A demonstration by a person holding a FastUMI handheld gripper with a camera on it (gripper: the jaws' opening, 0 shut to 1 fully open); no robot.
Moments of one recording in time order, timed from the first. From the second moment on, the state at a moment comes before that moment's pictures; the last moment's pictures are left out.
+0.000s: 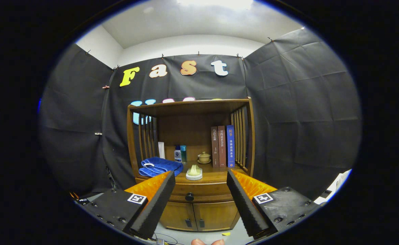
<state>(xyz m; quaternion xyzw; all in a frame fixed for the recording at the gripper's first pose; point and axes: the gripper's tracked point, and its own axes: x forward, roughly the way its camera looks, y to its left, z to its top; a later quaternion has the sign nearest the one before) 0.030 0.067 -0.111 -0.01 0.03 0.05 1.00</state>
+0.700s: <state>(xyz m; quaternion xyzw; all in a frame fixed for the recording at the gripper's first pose) 0.025 0.082 -0.116 -0.02 0.03 0.07 1.00</state>
